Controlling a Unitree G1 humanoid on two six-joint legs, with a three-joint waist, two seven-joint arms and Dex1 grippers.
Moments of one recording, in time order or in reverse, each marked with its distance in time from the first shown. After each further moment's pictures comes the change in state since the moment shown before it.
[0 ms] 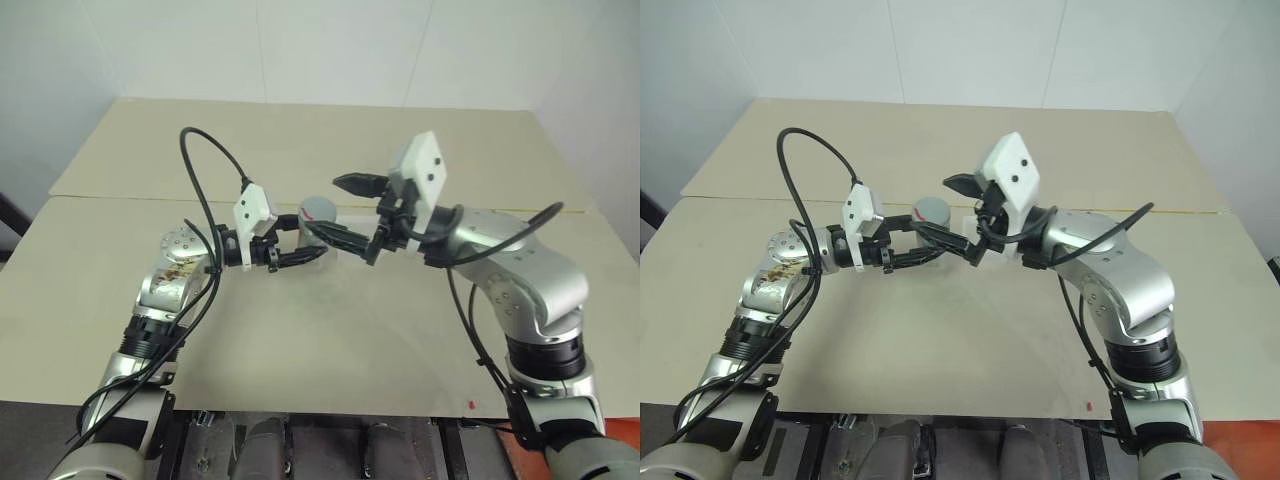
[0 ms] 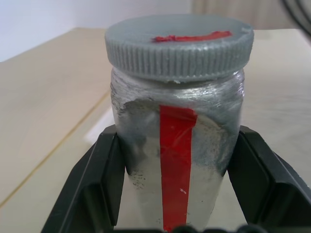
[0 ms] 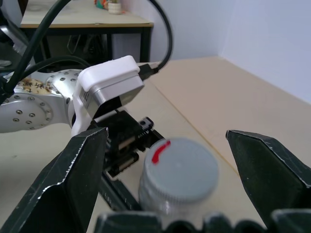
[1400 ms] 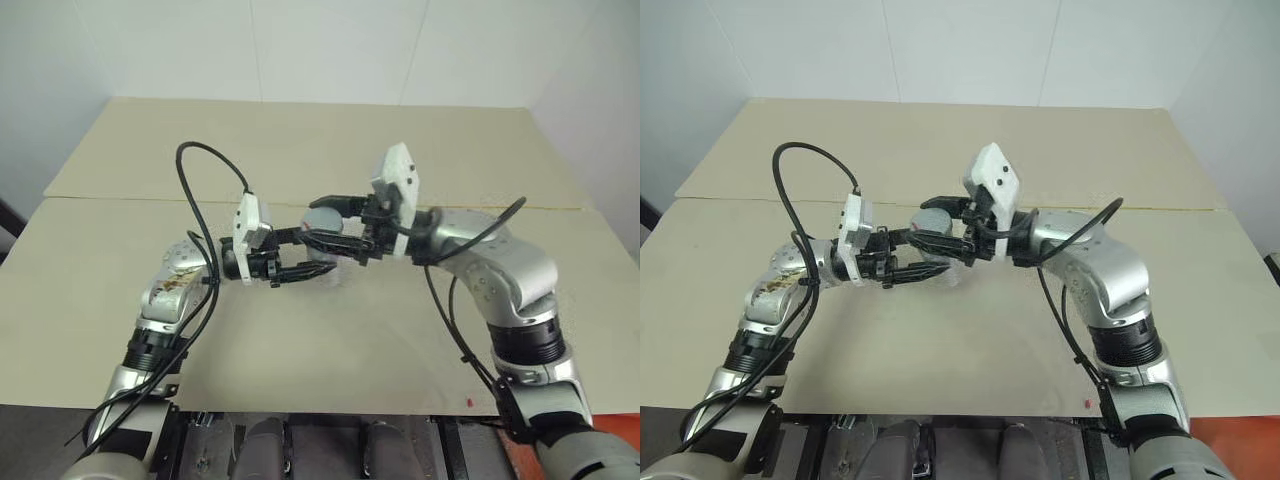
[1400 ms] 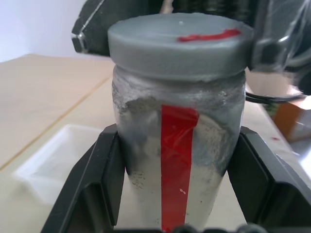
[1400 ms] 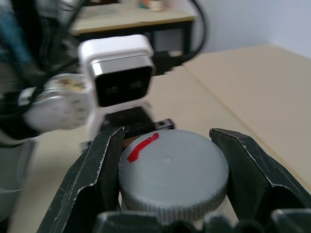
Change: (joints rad) left arm 0.069 -0.024 0.038 -0.075 -0.140 0.069 -0.118; right arm -0.015 -0.021 -0.006 0.180 0.053 -0.088 0.329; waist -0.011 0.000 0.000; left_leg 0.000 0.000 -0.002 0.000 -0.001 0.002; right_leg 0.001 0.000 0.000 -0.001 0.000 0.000
